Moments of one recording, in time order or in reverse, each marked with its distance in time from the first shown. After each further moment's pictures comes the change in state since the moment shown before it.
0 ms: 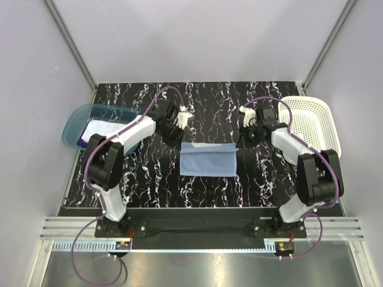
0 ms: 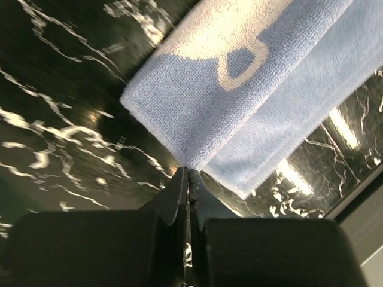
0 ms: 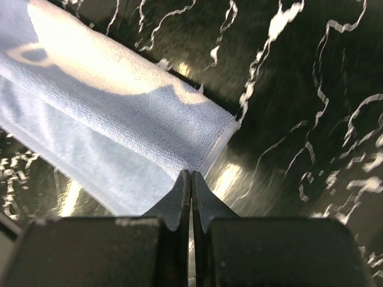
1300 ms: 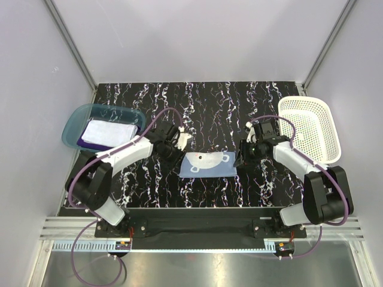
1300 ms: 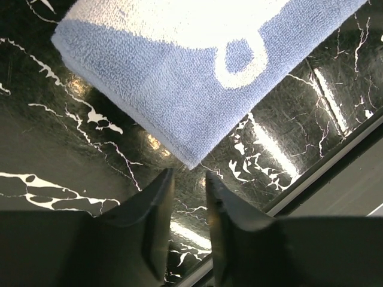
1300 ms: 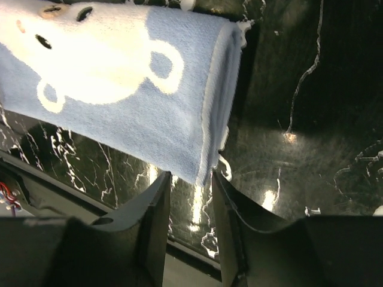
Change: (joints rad) left arm -0.144 -0.247 -0.346 0.050 -0.076 -0.167; right arm 0.066 -0.200 -0.204 -0.133 0.047 0.401
